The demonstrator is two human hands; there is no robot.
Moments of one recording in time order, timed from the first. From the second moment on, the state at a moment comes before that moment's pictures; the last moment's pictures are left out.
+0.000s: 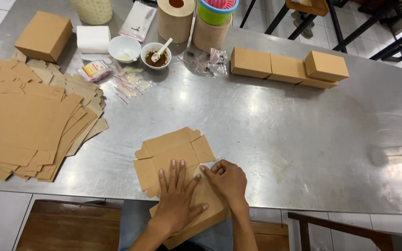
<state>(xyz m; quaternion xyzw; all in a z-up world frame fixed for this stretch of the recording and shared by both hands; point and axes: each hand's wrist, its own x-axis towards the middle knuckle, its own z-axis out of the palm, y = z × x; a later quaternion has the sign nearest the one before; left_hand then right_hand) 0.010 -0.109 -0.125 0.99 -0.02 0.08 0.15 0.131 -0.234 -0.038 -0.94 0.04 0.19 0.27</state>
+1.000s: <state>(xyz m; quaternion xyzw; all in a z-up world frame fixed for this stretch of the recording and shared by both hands) 0.012 -0.108 -0.137 0.98 -0.03 0.15 0.12 0.143 -0.249 -0.033 -0.92 -0.02 0.26 0.30</state>
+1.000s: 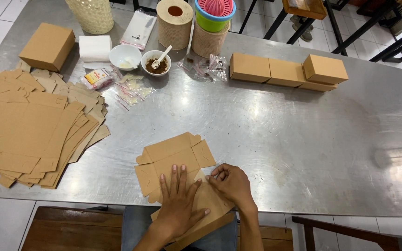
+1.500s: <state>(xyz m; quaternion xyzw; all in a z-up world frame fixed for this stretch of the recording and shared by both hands) 0.013 -0.106 -0.117 0.98 -0.02 0.01 0.18 0.137 -0.224 -0.026 -0.94 0.03 0.22 0.24</state>
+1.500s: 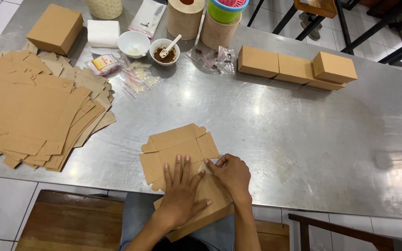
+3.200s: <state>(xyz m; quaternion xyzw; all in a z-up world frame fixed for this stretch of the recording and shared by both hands) -0.083 -0.042 -0.085 0.89 0.19 0.26 0.33 0.024 -0.184 -0.052 -0.94 -0.34 -0.02 0.04</state>
